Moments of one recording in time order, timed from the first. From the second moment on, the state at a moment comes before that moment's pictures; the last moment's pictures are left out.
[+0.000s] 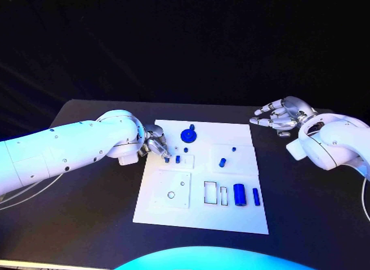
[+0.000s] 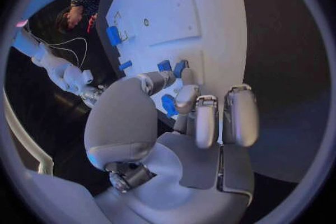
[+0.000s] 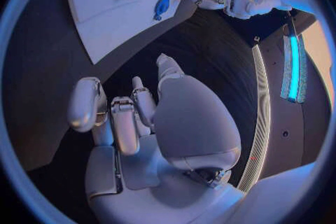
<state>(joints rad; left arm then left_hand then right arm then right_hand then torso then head) 1.21 -0.78 -0.03 1.44 -1.06 0.18 -0.50 1.14 -0.25 0.78 0.17 0.24 0.90 0.04 0.73 0.72 1.34 -0.03 1.26 1.02 1.47 -0.08 1.55 1.31 0.08 1.46 0.03 1.41 1.27 1.34 -0.93 -0.17 1.55 -0.76 -0.49 -0.16 1.41 -0.11 -0.02 0.29 0.37 0.84 0.17 0.15 0.27 1.35 0.10 1.34 1.26 1.47 0.02 1.53 1.31 0.08 1.37 0.12 1.18 1.28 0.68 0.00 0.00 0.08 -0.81</state>
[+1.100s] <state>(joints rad) 1.21 -0.78 -0.03 1.45 -1.10 0.18 -0.51 1.17 -0.27 0.75 0.13 0.31 0.92 0.04 0.71 0.70 1.36 -0.03 1.27 1.05 1.47 -0.09 1.55 1.31 0.07 1.46 0.02 1.41 1.26 1.34 -0.94 -0.17 1.55 -0.76 -0.49 -0.16 1.41 -0.11 -0.02 0.29 0.37 0.84 0.17 0.15 0.27 1.35 0.10 1.34 1.26 1.47 0.02 1.53 1.31 0.08 1.37 0.12 1.18 1.28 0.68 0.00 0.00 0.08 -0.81</state>
